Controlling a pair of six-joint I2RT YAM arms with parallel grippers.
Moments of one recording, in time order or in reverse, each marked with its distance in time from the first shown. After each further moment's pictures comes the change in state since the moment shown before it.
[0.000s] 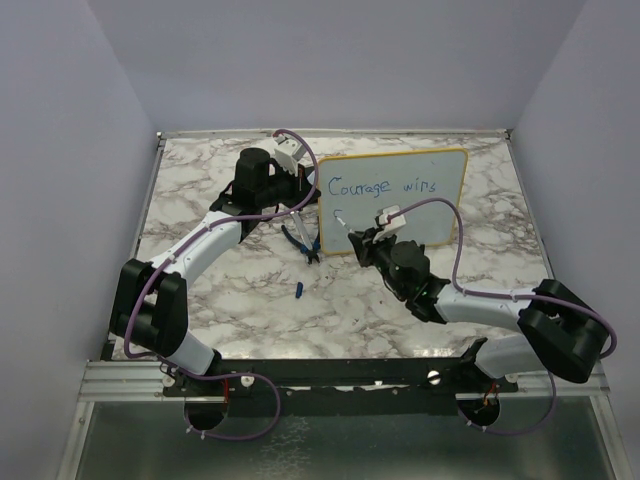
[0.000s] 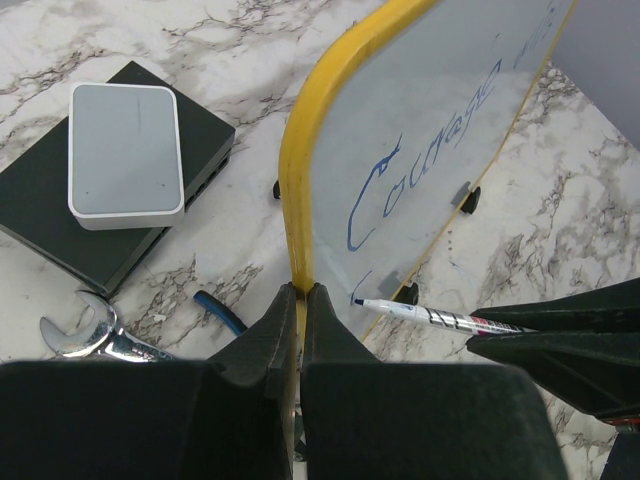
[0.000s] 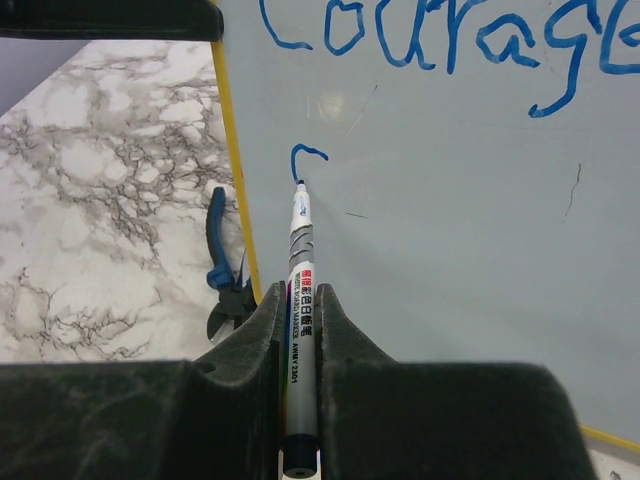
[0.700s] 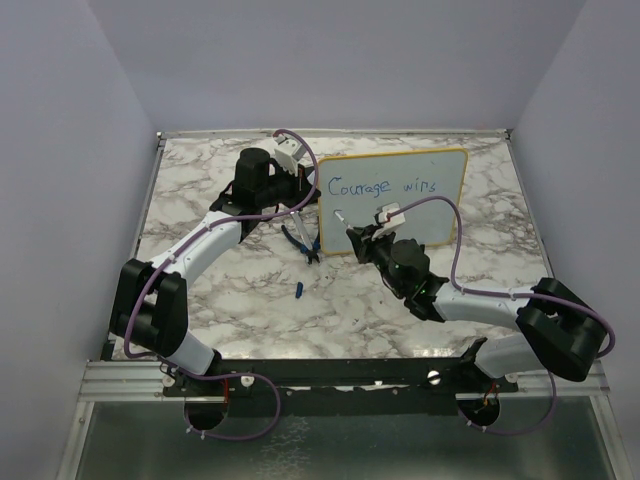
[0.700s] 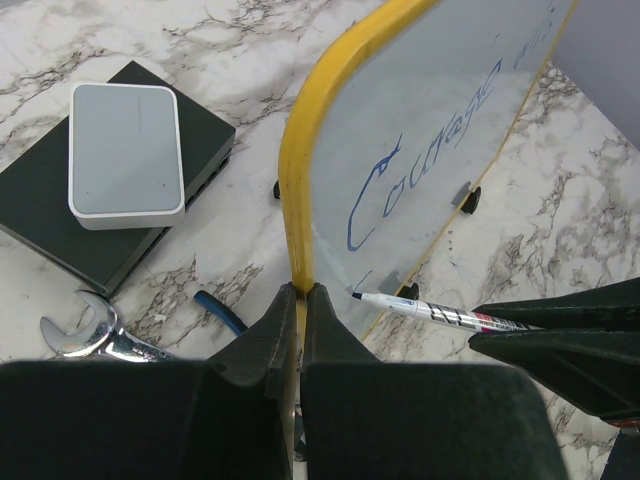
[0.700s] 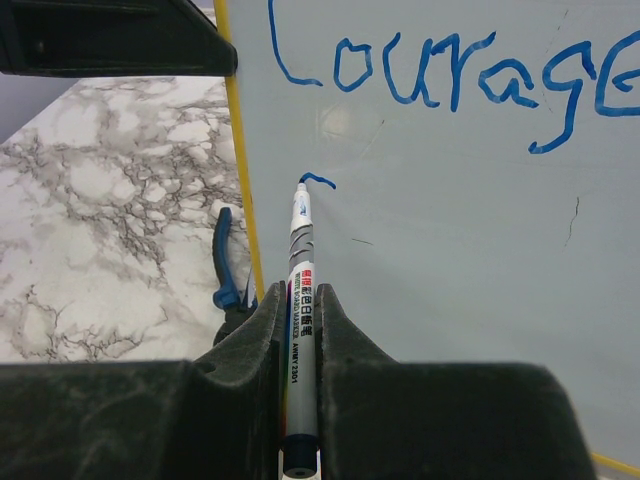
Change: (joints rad) left arm 0.000 0.000 0.000 0.000 0.000 0.000; right arm 0.000 0.009 0.017 0.031 0.006 -0.018
